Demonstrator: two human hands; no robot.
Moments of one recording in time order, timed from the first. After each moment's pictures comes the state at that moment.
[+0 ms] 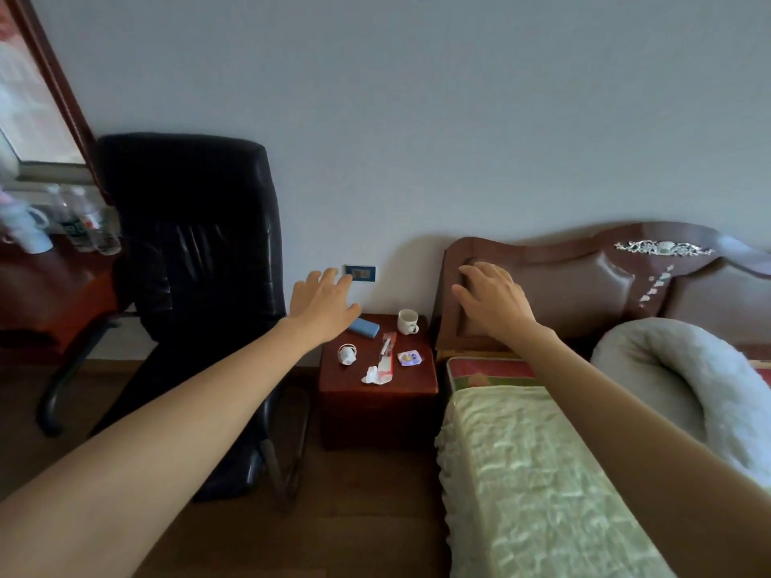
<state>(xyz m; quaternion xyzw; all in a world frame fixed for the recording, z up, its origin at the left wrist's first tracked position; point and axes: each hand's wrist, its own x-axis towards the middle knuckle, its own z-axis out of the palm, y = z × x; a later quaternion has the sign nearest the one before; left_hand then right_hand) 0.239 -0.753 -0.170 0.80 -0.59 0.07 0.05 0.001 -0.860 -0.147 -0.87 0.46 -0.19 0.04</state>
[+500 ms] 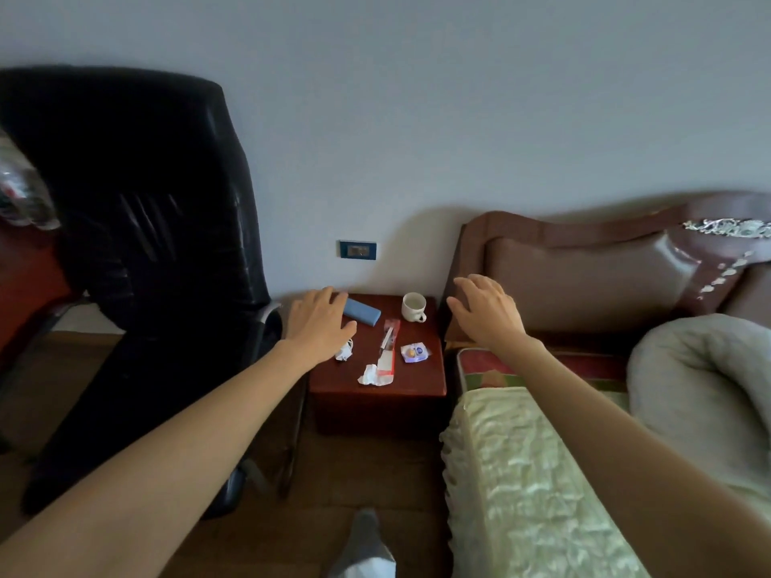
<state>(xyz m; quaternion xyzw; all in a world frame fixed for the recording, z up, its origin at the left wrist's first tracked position) 0.309 -0.905 -0.284 0.81 -0.58 -0.01 0.03 0.076 -1.027 -0.250 -0.87 0.47 -0.11 0.09</state>
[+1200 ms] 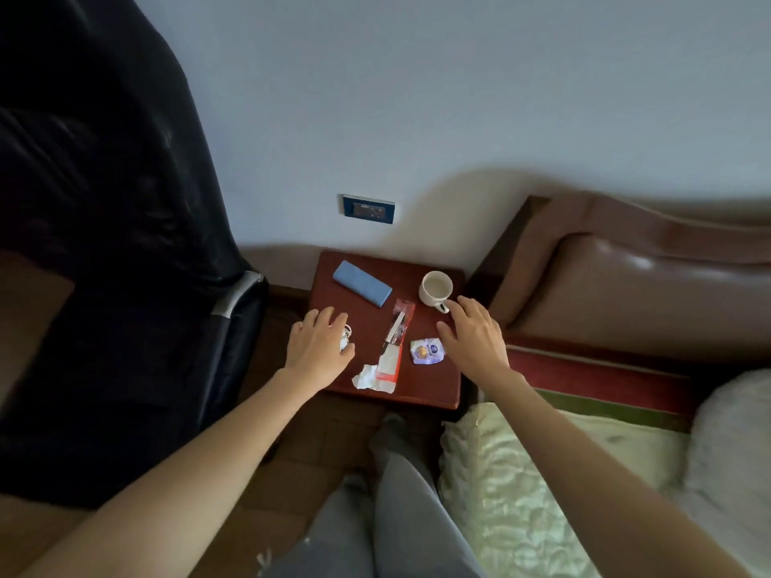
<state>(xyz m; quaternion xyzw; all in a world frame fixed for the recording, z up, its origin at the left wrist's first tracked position) 0.378 -1.054 -0.440 0.84 -0.51 -0.15 -0.02 0.181 -1.201 -0.422 -0.87 0.46 0.00 0.19</state>
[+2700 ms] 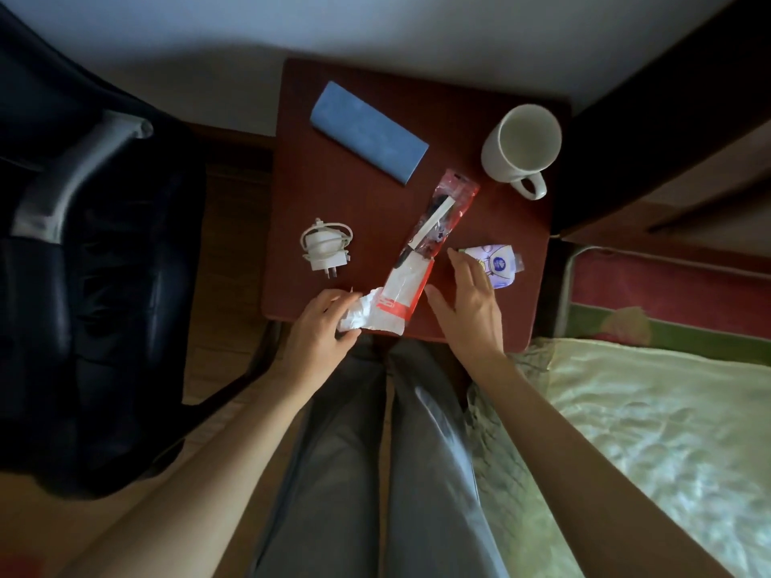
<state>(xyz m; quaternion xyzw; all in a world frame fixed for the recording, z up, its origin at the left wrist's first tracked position) 0.381 -1.025 -0.718 0.80 -0.48 -0.28 0.23 0.224 -1.177 -0.700 -0.79 0.51 -0.01 0.34</state>
